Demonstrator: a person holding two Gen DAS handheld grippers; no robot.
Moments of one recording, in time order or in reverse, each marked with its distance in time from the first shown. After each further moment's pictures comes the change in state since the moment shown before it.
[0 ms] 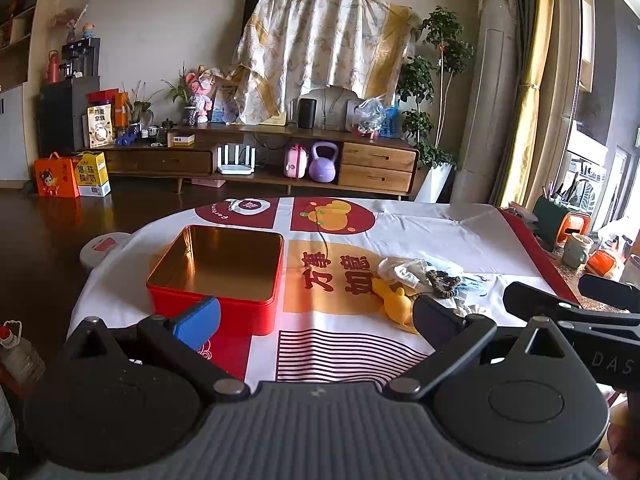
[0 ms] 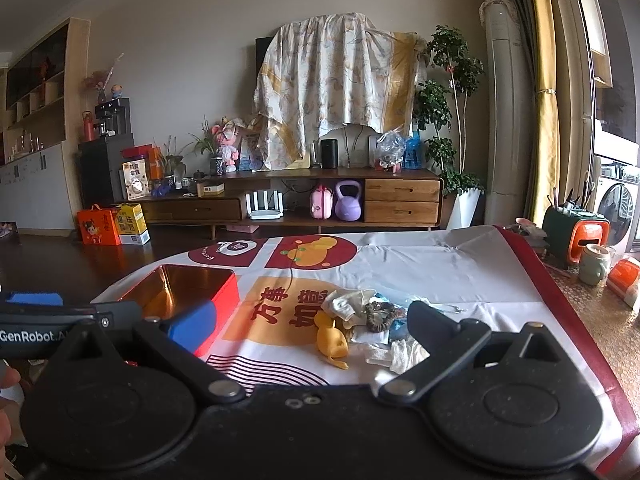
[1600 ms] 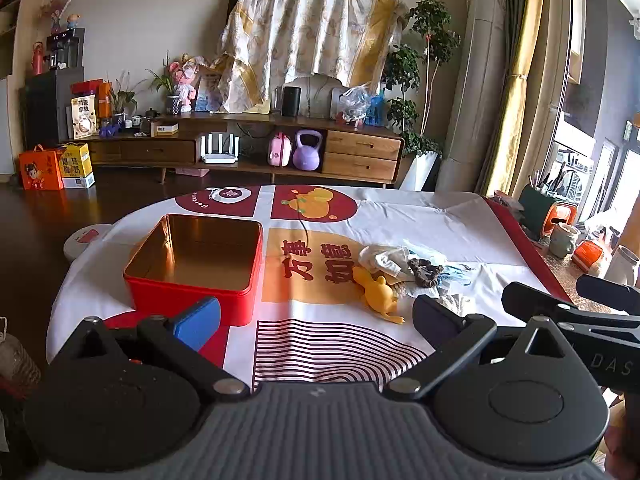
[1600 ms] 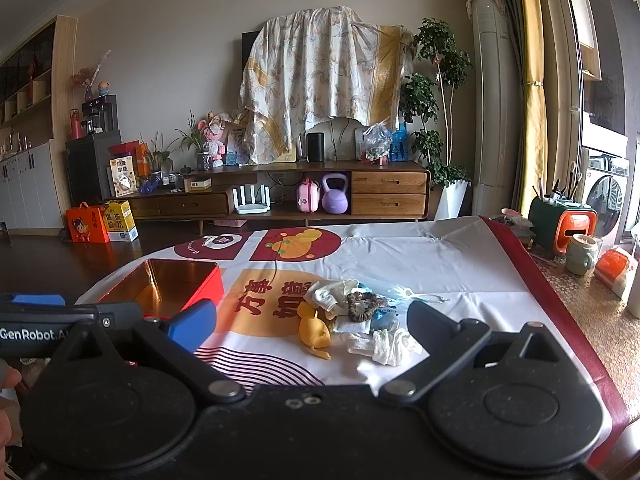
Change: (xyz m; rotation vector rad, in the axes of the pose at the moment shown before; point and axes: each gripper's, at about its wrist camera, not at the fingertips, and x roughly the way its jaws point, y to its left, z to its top) left arm 0.008 -0.013 -0.004 0.006 0.033 -0.038; right arm 0.000 -0.013 -0.005 0.018 0.019 -0.029
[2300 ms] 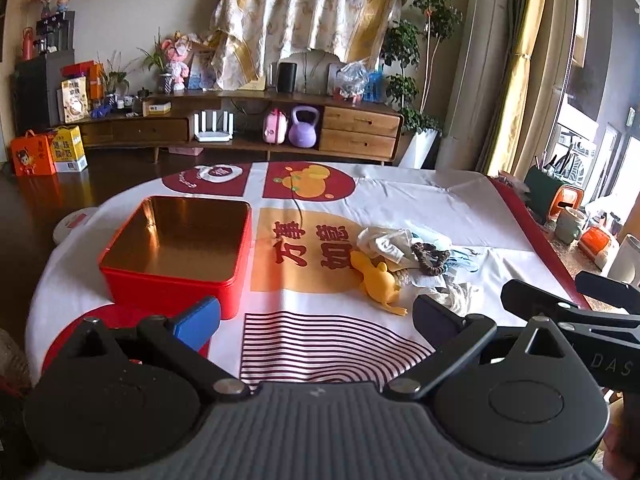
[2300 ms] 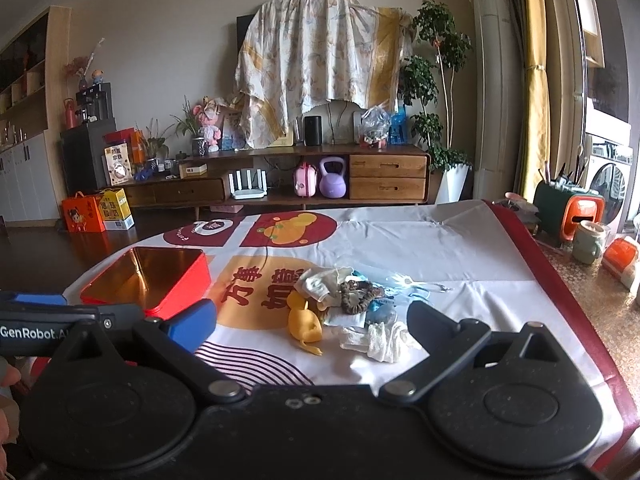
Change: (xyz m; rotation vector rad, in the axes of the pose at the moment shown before) left arm 0.051 -0.005 0.003 -0.001 0.085 -0.015; right arm 0.040 -0.018 -0.004 0.009 0.053 0.001
